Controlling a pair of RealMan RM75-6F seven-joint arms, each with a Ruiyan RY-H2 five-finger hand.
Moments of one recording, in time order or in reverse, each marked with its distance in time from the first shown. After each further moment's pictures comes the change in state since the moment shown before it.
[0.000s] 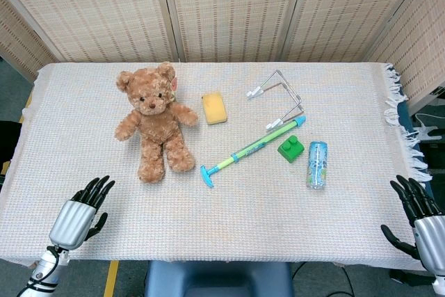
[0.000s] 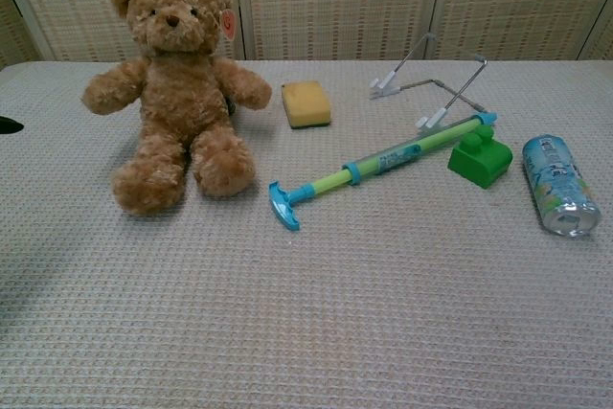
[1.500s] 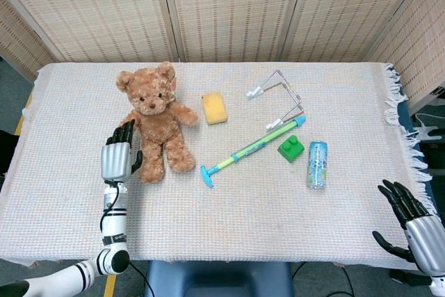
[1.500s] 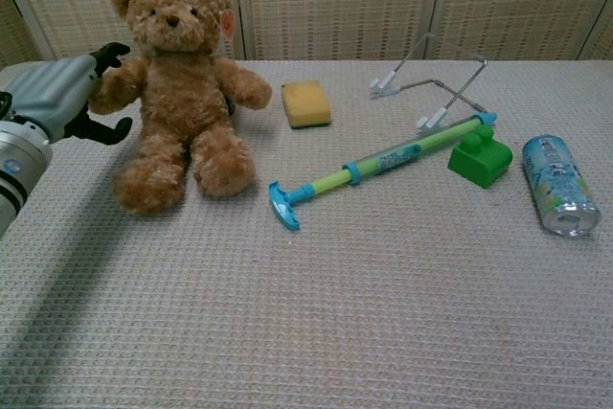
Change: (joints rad) left arm -0.348 -0.549 -0.465 0.357 -0.502 -0.159 0.243; right arm 0.026 0.042 -0.040 -0.007 -0.045 -0.042 0.114
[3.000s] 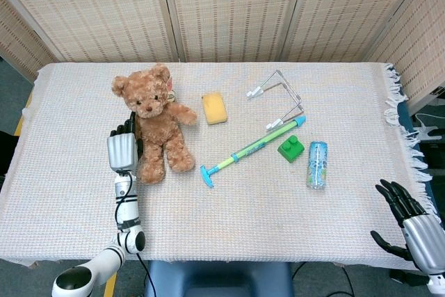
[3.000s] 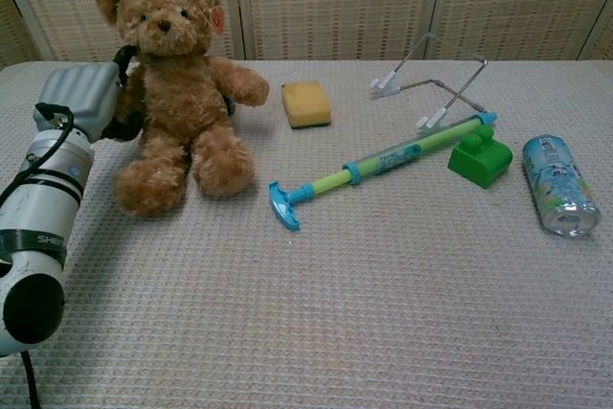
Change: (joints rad) left arm -0.249 -0.321 -0.034 0.766 -0.020 -0.007 -0.263; right arm 0.011 0.006 -0.005 -0.022 0.015 -0.034 -0.006
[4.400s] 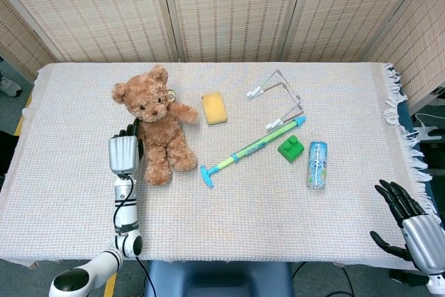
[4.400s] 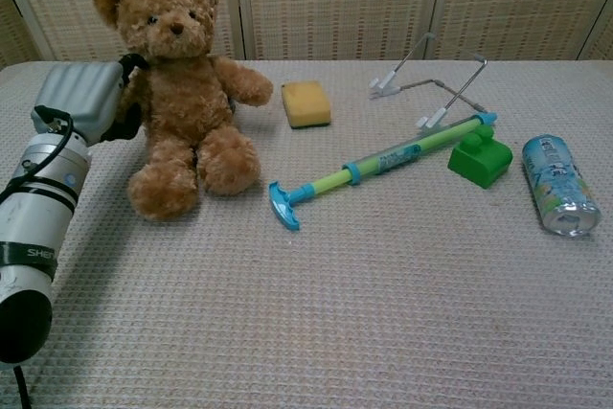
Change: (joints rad) left arm 0.028 0.009 0.062 -0.013 0.041 0.056 0.045; right arm 0.001 0.001 -0.001 -0.001 0.001 -0.001 0.005
